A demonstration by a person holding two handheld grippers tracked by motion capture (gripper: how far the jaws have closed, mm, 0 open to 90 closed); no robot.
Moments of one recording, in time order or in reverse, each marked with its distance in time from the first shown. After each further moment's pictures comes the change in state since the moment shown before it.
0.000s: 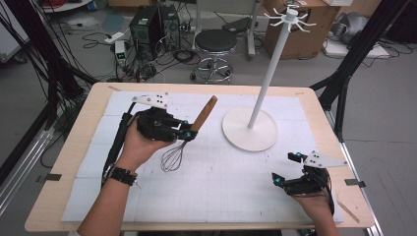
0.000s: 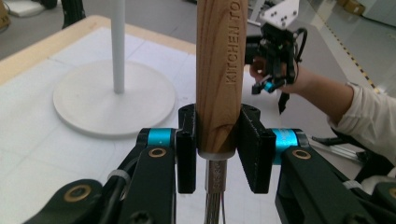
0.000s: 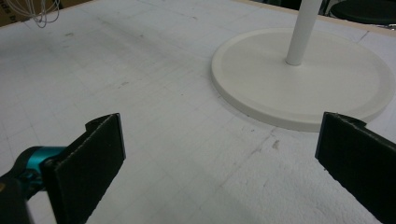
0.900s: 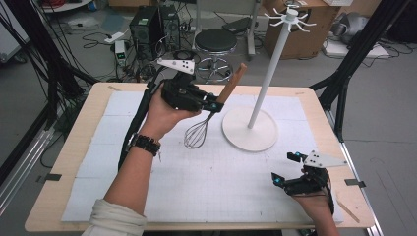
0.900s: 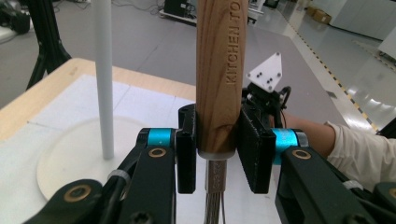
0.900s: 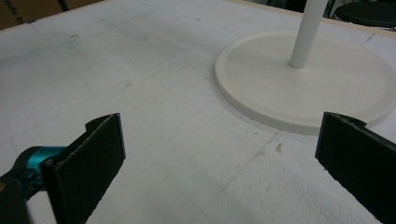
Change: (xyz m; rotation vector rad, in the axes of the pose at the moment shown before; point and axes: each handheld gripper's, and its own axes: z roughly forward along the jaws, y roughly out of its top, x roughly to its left) left arm 0.017 0.085 0.035 -0.030 -0.090 0.041; right arm -0.001 0.000 0.001 -0.009 0.016 -0.007
